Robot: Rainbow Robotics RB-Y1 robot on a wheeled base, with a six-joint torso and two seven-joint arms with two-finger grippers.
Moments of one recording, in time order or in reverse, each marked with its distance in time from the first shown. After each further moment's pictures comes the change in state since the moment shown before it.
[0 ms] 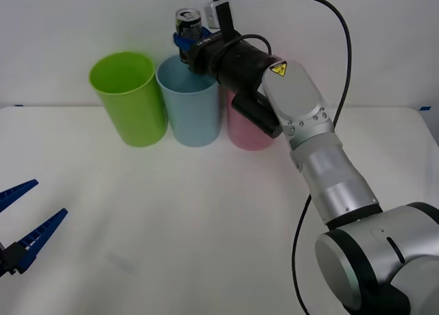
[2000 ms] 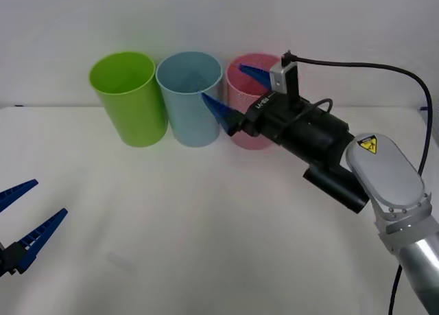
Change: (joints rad) right arm 0.546 -0.379 0.253 -0.644 -0.397 -0.042 0.041; left arm 0.000 0.000 0.000 0.000 0.000 0.000 0.000
